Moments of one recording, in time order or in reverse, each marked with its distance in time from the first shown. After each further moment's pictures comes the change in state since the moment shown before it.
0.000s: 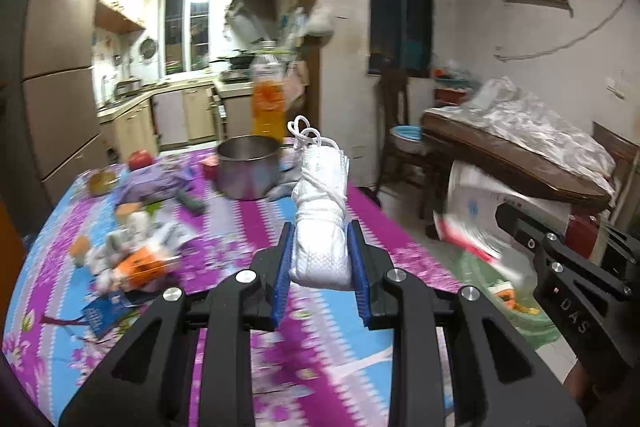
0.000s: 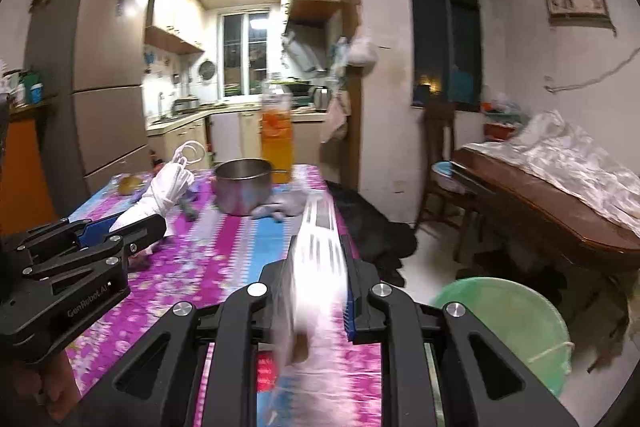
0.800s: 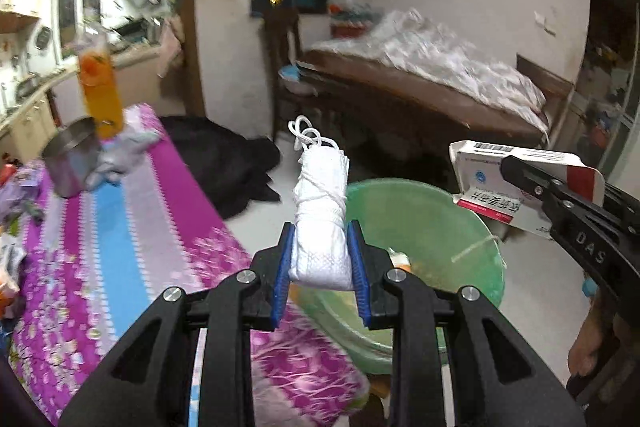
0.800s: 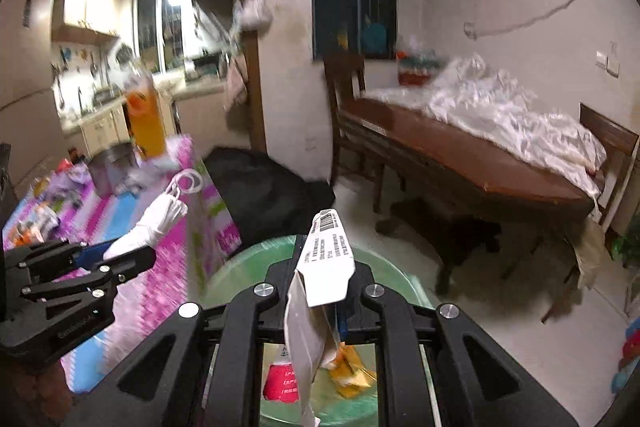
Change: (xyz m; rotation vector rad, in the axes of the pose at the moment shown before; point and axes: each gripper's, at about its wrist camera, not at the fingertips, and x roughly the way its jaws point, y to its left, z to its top) left arm 0.107 -0.181 -0.005 0.148 0.253 -0.315; right arm 0.016 -0.259 -0.030 0.133 0.193 -0.232
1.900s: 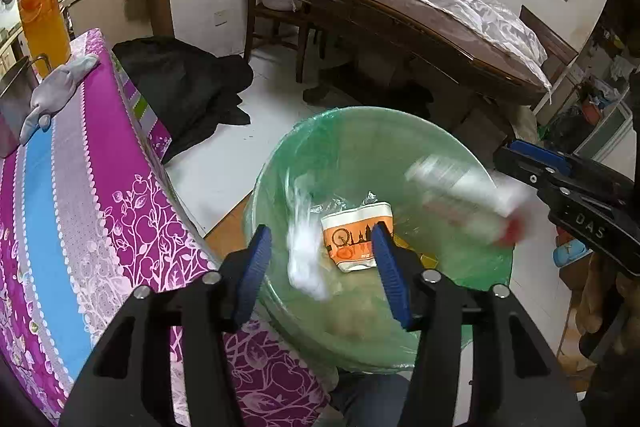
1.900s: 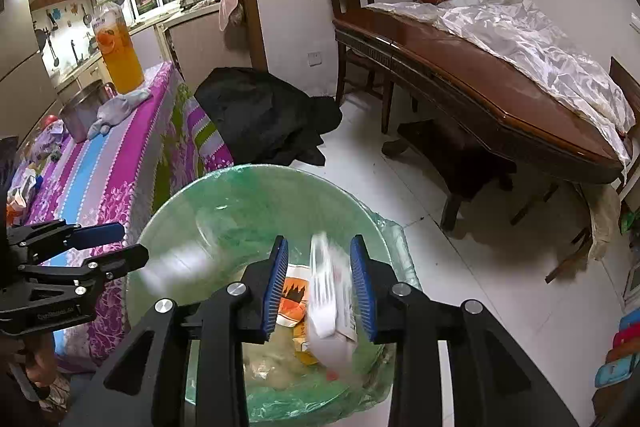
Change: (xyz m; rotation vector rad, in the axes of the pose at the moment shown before) left arm 0.081 -0.005 -0.002 -0.052 0.282 -0.087; right arm 0.082 -0.030 -0.010 -0.002 0.284 0.062
